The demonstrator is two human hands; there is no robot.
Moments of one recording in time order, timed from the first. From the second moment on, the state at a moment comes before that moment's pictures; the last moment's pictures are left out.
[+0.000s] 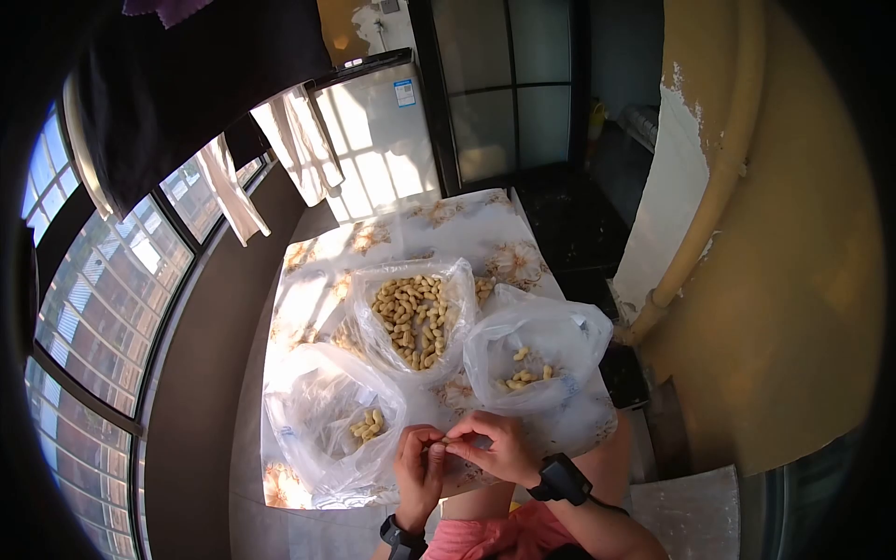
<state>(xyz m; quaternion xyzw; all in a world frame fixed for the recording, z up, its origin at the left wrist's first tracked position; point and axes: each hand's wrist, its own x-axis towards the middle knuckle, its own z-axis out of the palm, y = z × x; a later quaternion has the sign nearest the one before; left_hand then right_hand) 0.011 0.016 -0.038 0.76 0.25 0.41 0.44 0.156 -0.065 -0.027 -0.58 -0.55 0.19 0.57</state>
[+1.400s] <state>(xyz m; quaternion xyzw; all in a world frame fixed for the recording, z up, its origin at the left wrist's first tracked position) 0.007 0.015 -0.034 0.76 0.26 0.39 0.45 0.172 -0.080 0.015 -0.61 -0.52 0.05 0.59</state>
